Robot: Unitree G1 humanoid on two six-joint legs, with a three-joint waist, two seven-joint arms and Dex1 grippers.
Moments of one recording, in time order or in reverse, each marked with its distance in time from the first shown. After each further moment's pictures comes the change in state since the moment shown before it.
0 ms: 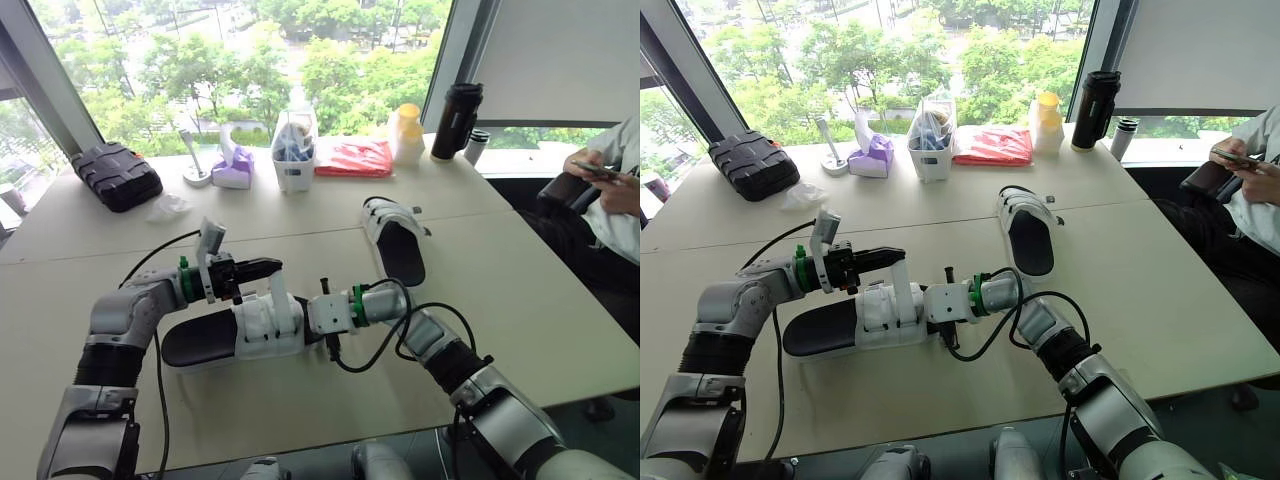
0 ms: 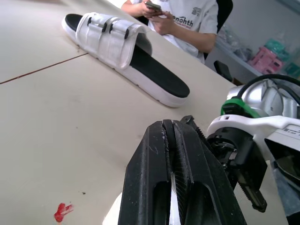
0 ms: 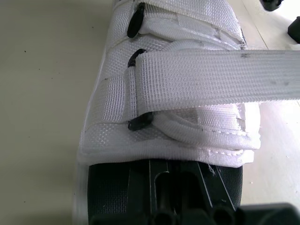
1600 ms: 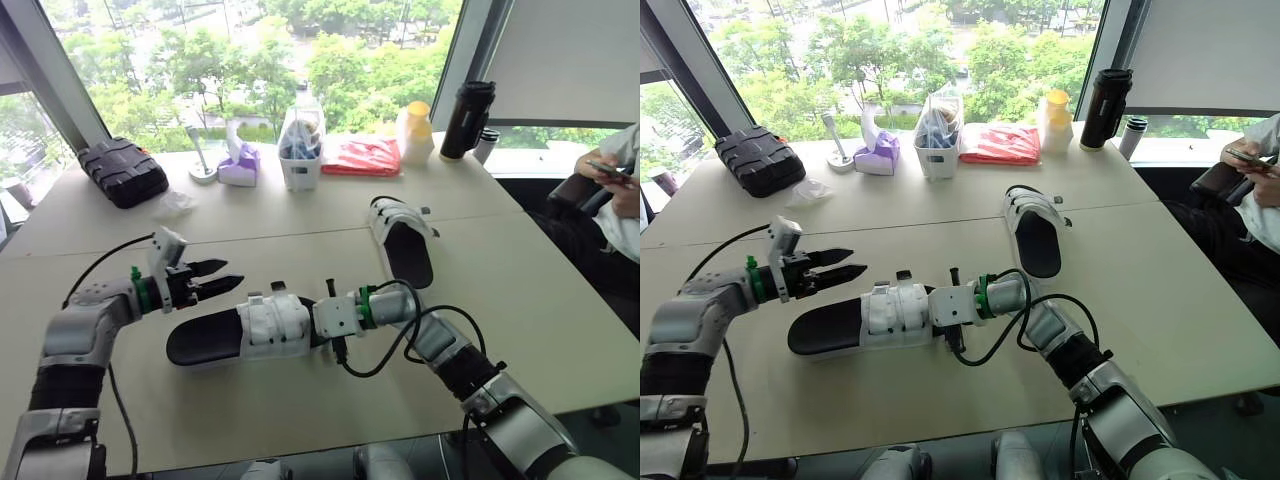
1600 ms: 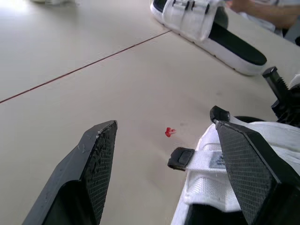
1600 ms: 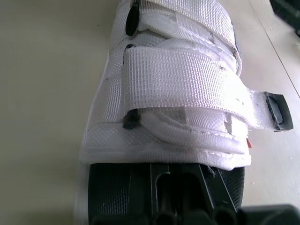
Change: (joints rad) left arm 0.201 0.138 0.189 -0.164 0.066 -0.014 0.027; right arm 0.069 -0.087 -0.013 -0.202 0.000 0.081 0.012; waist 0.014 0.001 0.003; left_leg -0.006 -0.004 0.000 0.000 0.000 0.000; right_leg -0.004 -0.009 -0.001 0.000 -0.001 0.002
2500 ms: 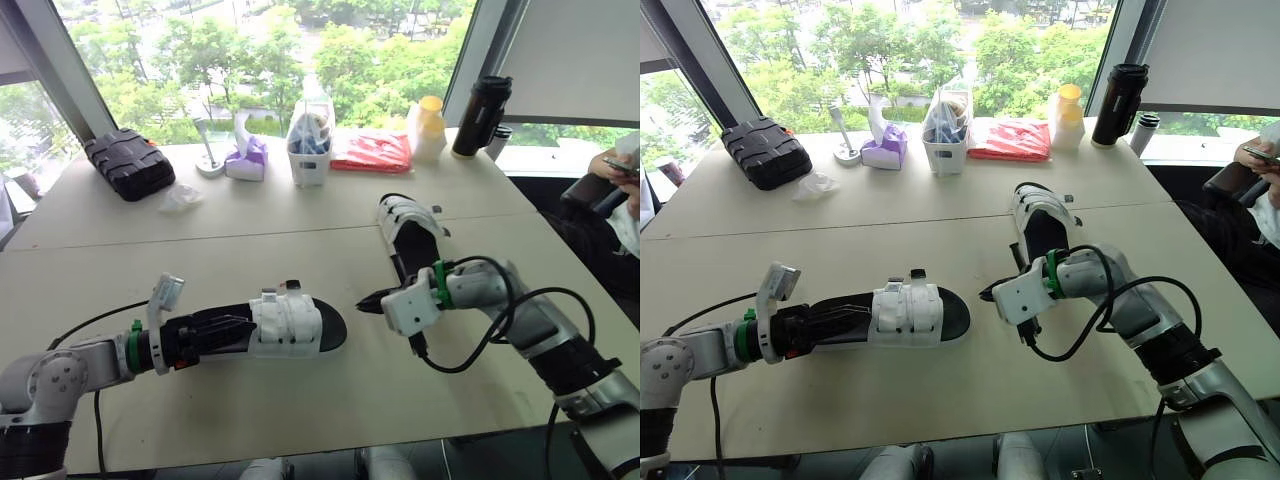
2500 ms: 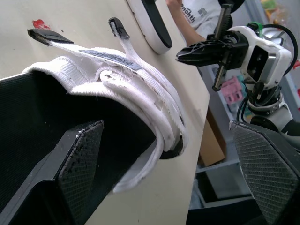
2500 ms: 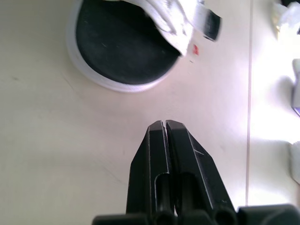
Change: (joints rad) left arm 0.165 -0.004 0.019 -0.161 -0.505 0.545 0.128; right arm 0.014 -0.434 -0.189 -0.311 0.042 -0.002 0.091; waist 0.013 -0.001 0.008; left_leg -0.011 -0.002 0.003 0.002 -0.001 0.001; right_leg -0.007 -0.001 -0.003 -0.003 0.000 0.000
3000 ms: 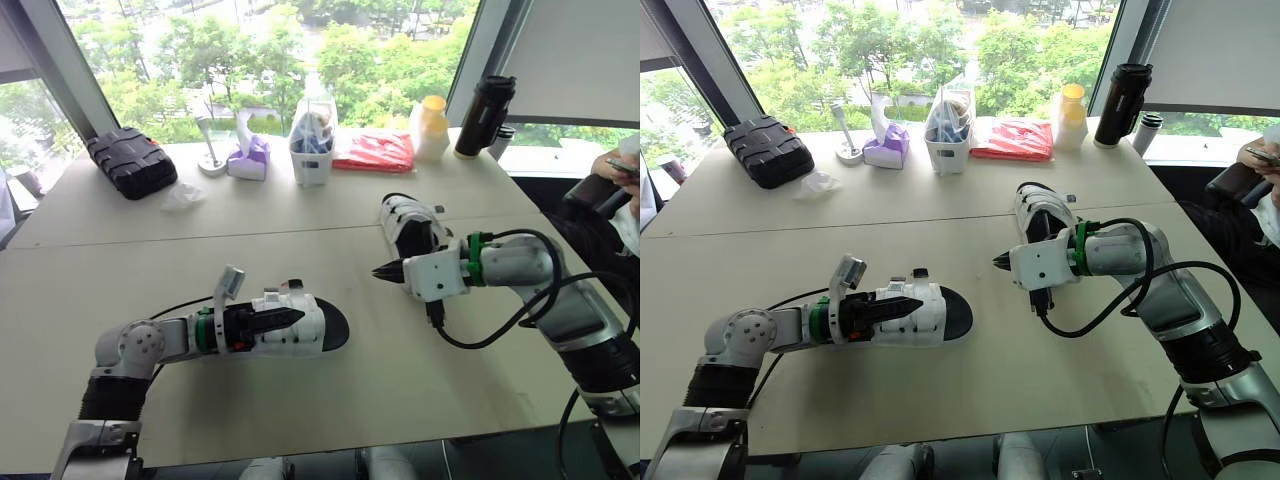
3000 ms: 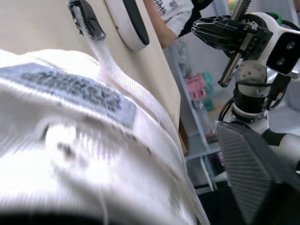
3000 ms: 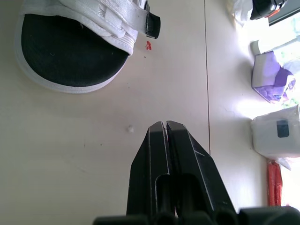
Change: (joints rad) left arm -0.222 -0.219 -0.170 0.211 0.074 0.015 0.020; right arm 0.005 -0.033 -0.087 -0.122 0.039 0.187 -0.016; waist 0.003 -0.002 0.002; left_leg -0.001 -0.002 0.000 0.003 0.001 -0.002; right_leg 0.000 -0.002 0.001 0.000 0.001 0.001
